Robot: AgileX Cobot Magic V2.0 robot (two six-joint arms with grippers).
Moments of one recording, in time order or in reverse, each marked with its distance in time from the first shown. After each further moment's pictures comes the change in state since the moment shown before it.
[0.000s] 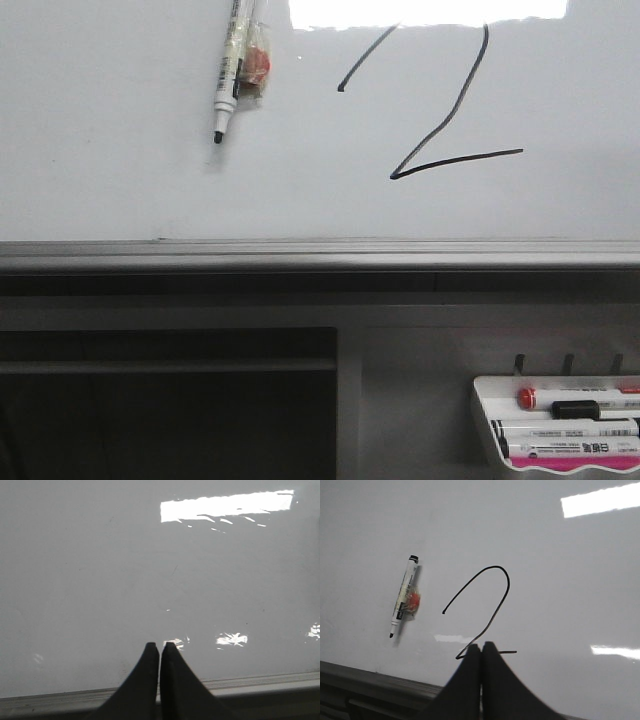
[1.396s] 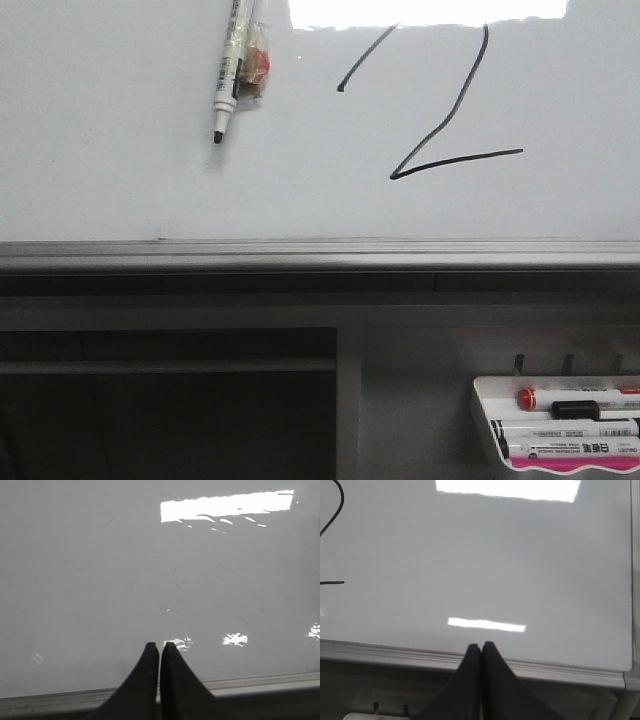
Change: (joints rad) left arm 0.000 0.000 0.000 0.000 0.000 -0.001; right arm -0.224 -0.103 0.183 -1.294 -0.127 0.999
